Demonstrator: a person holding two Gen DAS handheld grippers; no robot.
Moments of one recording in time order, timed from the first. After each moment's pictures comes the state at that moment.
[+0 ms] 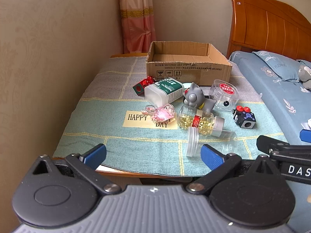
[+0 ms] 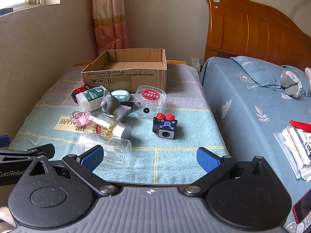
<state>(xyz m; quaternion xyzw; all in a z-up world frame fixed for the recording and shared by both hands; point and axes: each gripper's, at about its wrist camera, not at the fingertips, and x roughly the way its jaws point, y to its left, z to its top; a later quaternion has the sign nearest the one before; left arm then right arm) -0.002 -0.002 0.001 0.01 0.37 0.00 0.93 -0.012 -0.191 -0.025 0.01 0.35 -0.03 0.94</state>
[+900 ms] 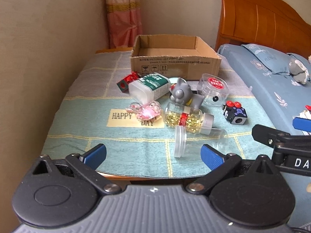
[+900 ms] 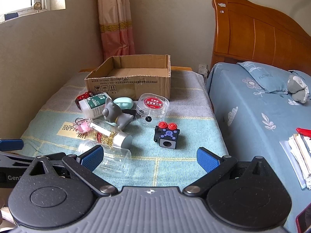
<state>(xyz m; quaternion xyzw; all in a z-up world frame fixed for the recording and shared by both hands) 0.017 -0.012 -0.007 0.02 0.39 -0.05 0.92 -0.003 -0.205 -0.024 0.01 0.33 0.00 0.94</state>
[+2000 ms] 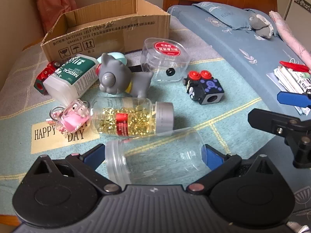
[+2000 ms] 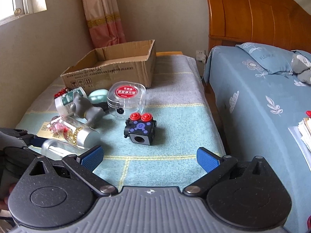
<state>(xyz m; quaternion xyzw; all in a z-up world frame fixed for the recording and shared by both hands) 0.100 -0.073 -0.068 0.09 0.47 -0.20 0.86 0.036 -0.271 -0.071 0.06 0.36 0.01 0.93</state>
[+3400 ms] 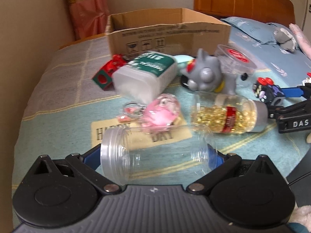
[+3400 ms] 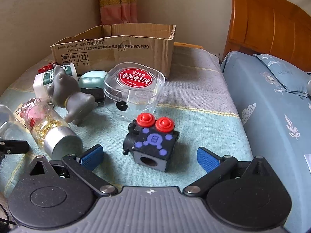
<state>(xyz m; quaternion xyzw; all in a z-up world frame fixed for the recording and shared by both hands) 0.122 0.020 -0.089 0.08 0.41 -0.14 0.90 0.119 -0.242 -0.129 -0.02 0.37 0.03 0.93</state>
